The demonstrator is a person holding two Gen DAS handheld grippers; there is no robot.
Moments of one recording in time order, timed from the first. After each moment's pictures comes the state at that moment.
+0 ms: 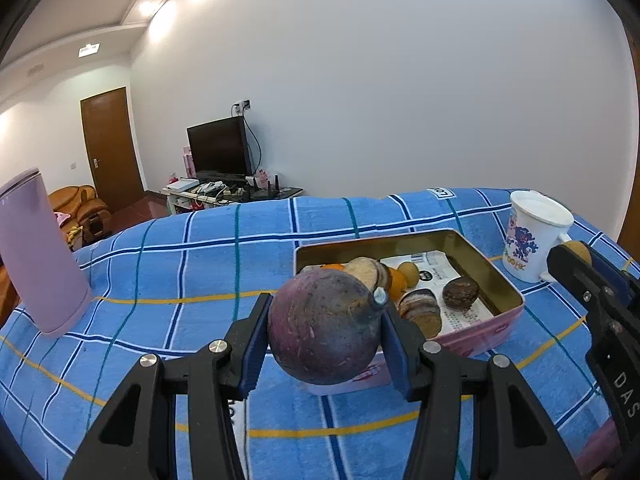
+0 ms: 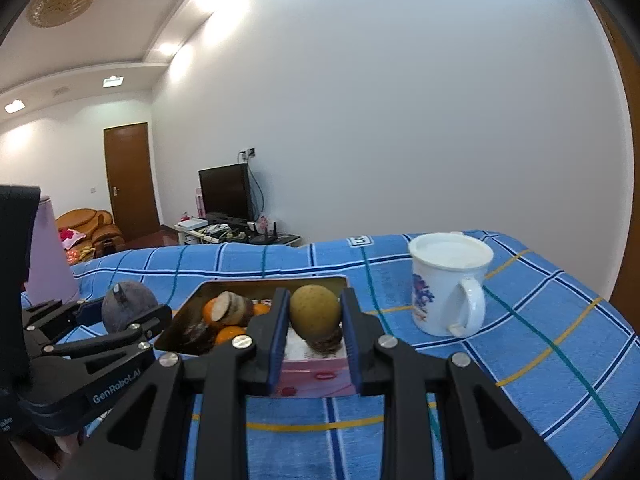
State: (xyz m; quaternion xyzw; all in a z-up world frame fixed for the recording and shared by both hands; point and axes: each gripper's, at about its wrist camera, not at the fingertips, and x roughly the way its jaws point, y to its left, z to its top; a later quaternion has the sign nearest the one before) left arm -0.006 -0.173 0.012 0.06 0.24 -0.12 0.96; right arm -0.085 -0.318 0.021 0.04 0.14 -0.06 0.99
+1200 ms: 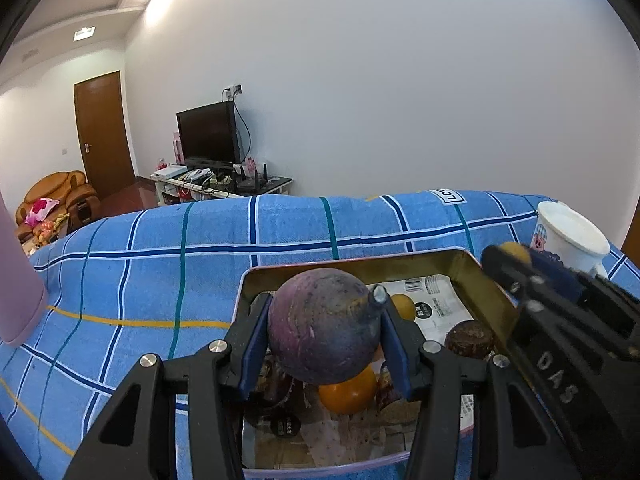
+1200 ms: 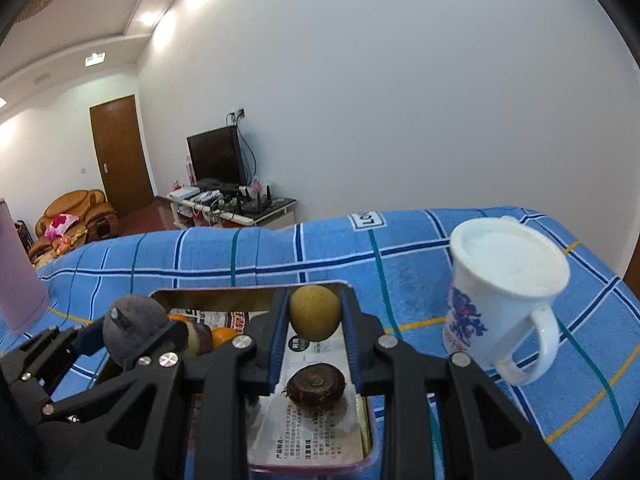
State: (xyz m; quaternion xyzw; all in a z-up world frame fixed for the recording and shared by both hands) left arm 0.067 -0.215 -0.007 0.04 0.27 -0.13 0.95; right arm 0.026 -0.347 0.007 0.05 0.23 -0.06 0.97
